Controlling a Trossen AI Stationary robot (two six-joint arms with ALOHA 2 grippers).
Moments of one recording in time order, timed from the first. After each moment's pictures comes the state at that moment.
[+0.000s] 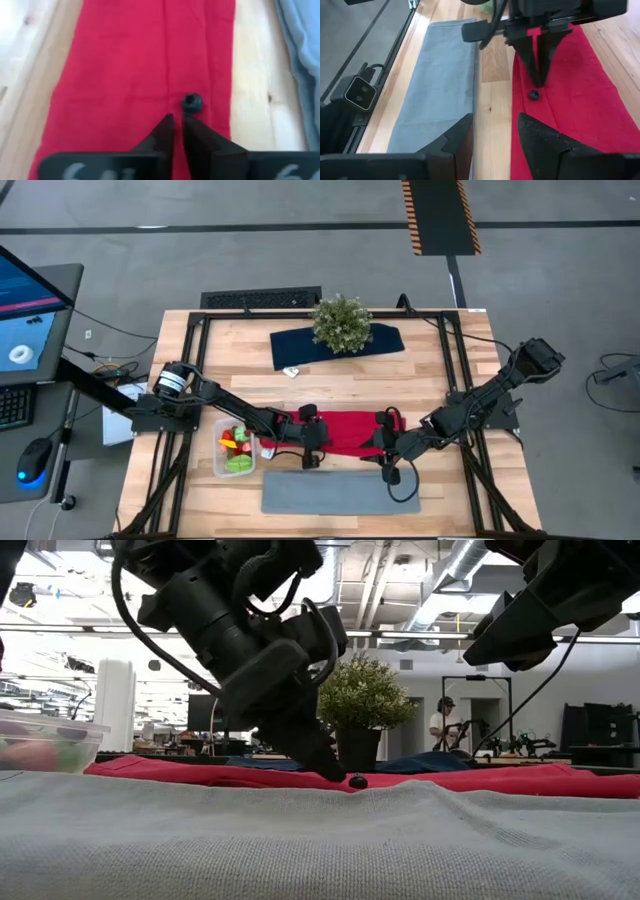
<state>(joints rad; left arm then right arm) -0.27 1.95 1.03 0.10 -0.21 -0.24 0.56 1.41 0.63 0.15 0.32 0.42</state>
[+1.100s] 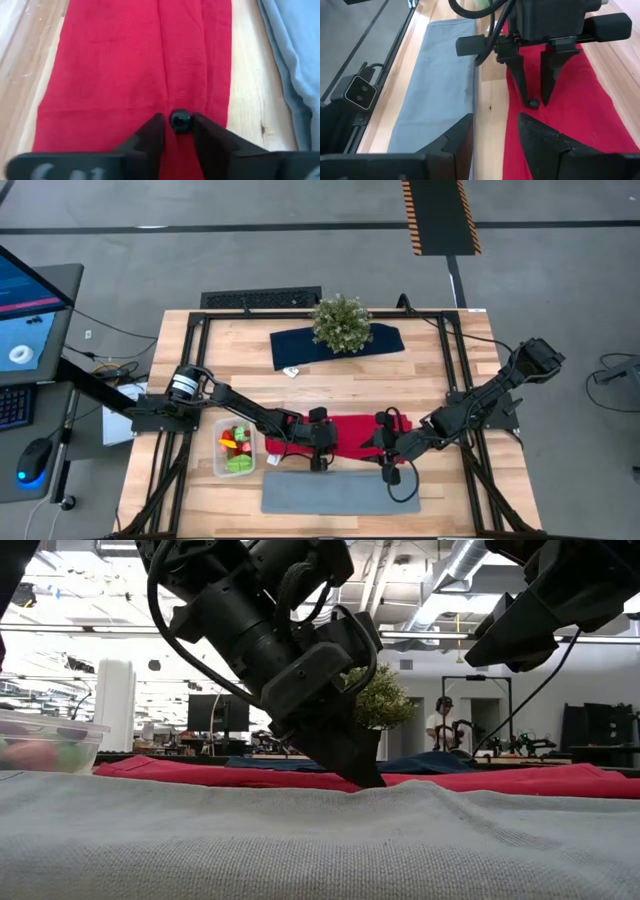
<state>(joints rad) -0.25 2.05 1.14 0.12 -0.14 -0.22 0.56 1.41 0.63 0.14 0.32 0.43</state>
